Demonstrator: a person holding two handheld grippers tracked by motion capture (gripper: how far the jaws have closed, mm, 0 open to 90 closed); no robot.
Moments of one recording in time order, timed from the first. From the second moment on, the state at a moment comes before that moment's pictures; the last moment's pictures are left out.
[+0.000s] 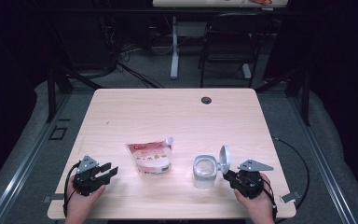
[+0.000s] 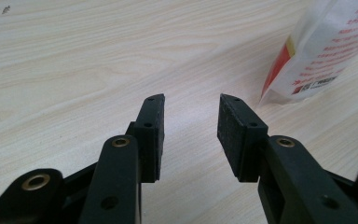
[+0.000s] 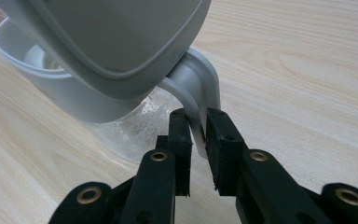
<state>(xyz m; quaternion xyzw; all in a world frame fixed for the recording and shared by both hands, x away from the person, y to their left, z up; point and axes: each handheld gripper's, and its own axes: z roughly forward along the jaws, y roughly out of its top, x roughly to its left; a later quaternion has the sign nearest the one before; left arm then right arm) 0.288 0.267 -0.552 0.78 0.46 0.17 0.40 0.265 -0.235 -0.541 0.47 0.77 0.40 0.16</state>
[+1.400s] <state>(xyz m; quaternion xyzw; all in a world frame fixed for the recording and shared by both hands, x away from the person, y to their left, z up) 0.288 0.267 -0.553 0.77 0.46 0.17 0.40 0.298 -0.240 -0.538 0.50 0.73 0.44 0.17</state>
